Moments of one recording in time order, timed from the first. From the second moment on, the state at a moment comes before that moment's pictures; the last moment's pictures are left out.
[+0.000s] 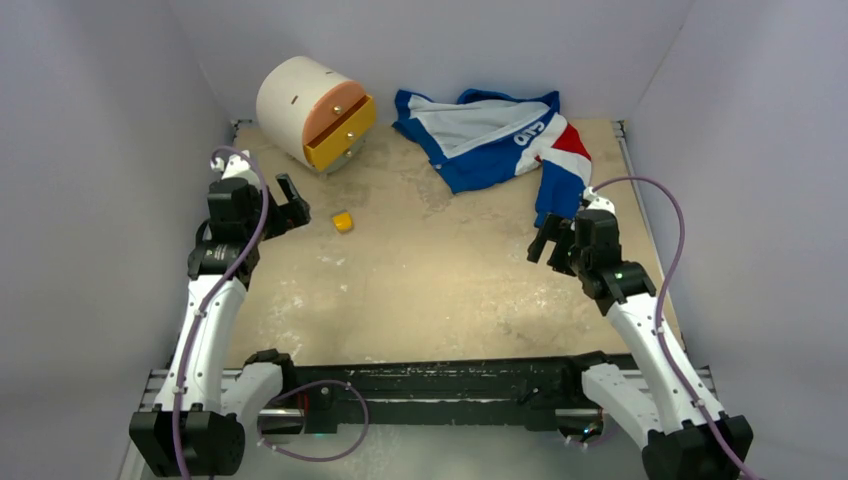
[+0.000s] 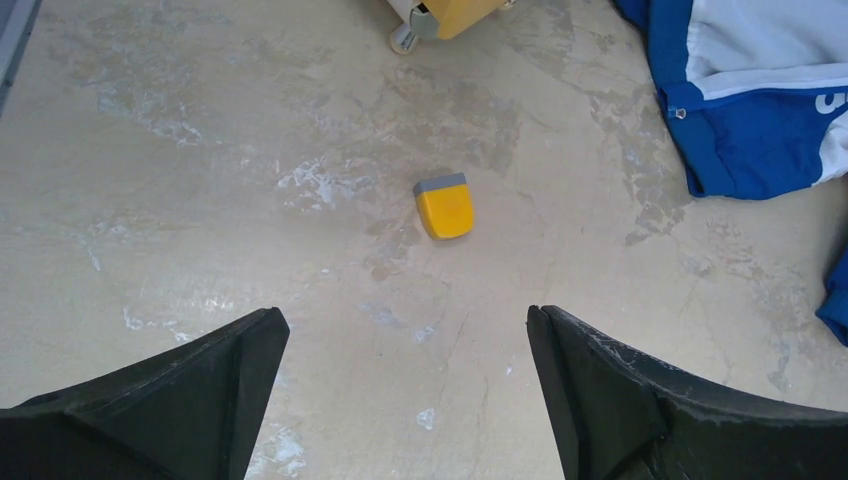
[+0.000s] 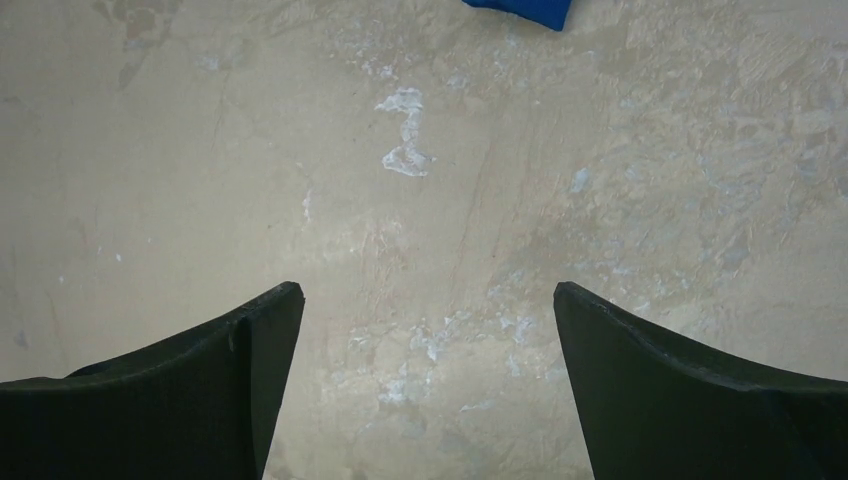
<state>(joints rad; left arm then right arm) 0.03 0.95 0.94 -0.50 0.03 -0.35 0.20 0.86 0.76 -0.64 0.10 0.47</state>
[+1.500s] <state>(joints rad) 0.04 0.88 0.93 -0.56 -0.07 -0.38 0.11 2.21 1.89 -0.46 -0.16 0.65</state>
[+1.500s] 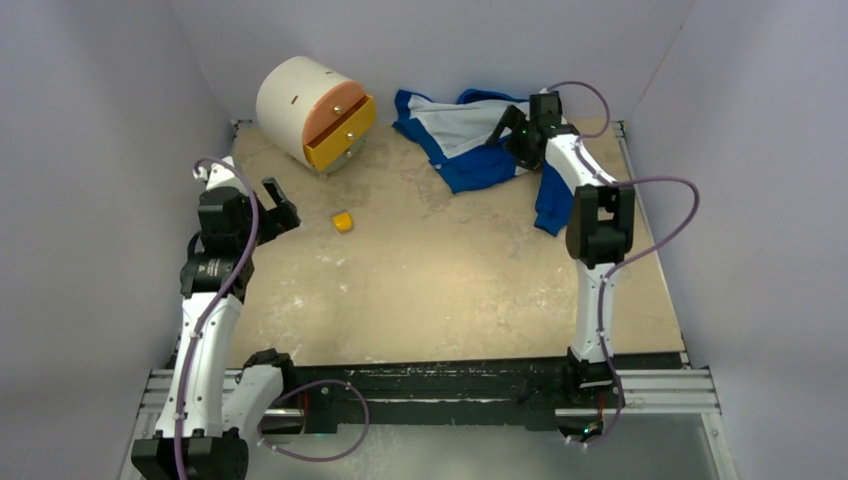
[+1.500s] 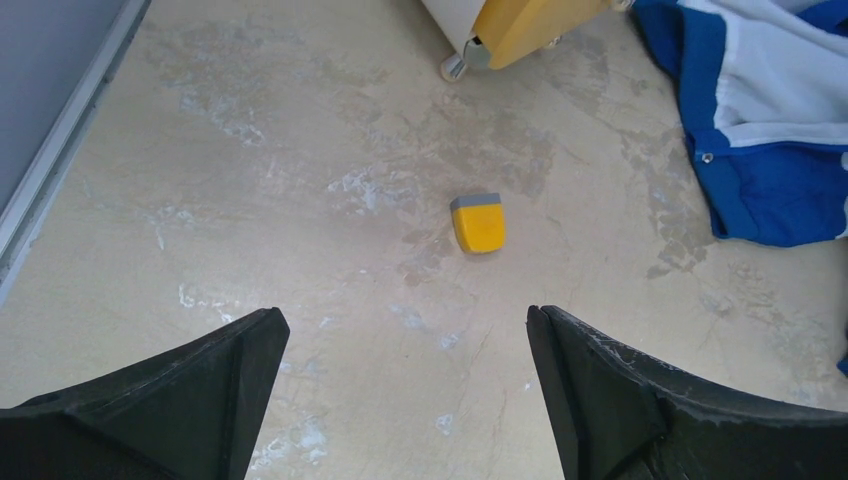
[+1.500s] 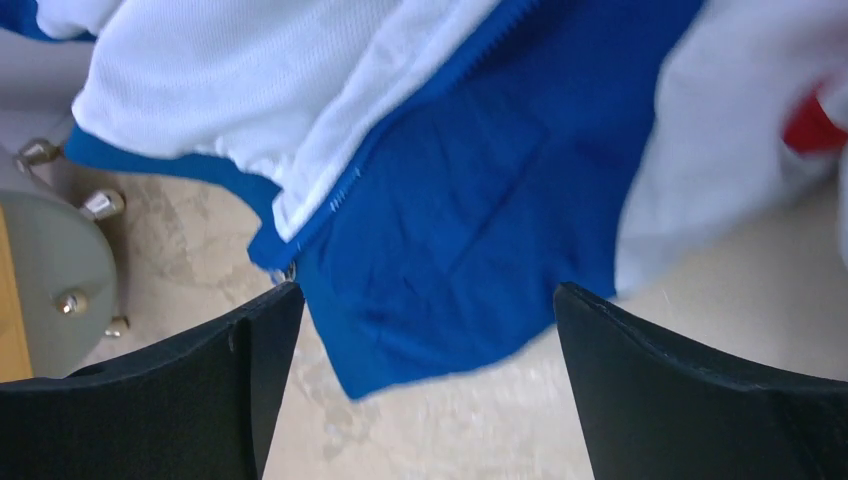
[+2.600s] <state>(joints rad) 0.09 0.92 0.92 -0.51 0.04 -0.38 0.16 2.13 1.43 -0.17 -0.28 0.66</state>
